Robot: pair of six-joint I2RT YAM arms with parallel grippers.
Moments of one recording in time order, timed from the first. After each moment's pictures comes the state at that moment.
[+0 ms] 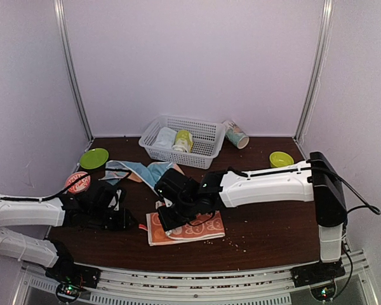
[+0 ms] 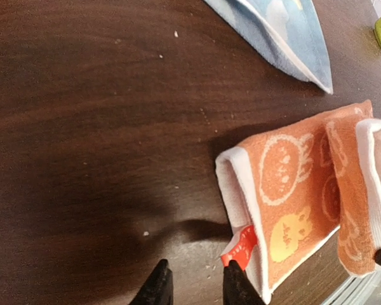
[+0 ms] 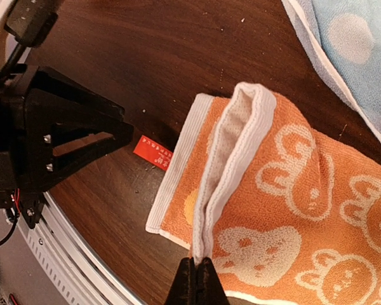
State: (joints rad) left arm -0.72 1.11 0.43 -0.23 0.07 -0.72; right arm 1.22 2.04 1.61 -0.52 0.01 0.68
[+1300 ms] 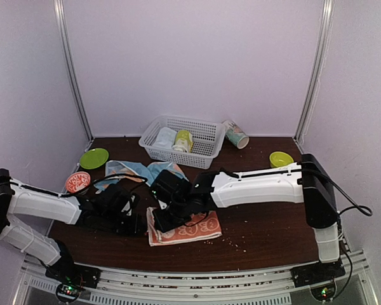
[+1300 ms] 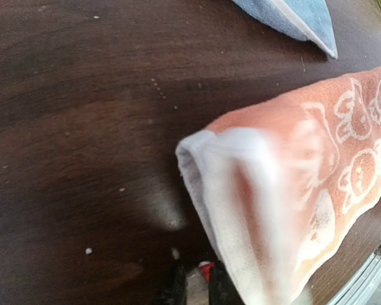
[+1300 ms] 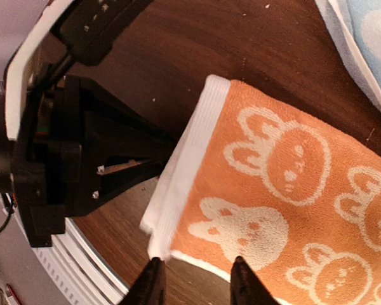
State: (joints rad) left arm -0.81 1.34 0.47 -0.10 0.10 -0.74; right arm 1.22 2.11 1.70 -0.56 -0.04 0.65
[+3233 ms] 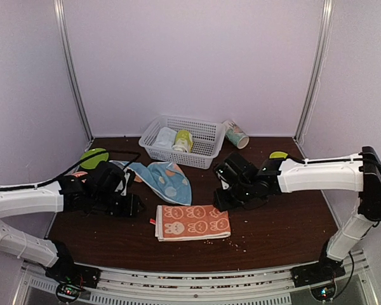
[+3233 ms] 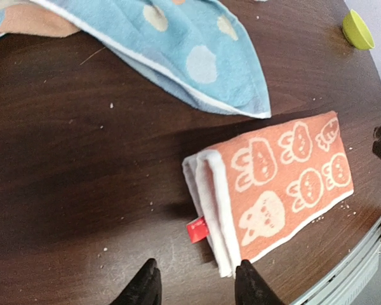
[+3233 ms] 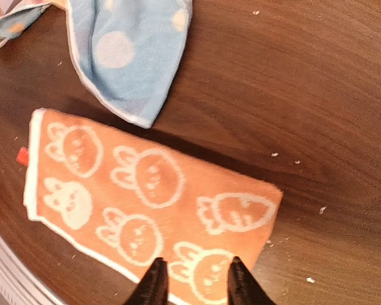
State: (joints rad) left arm -0.82 1.15 0.68 -0.41 -0.01 -0.68; right arm 0.95 1.63 1.13 -0.51 0.13 0.57
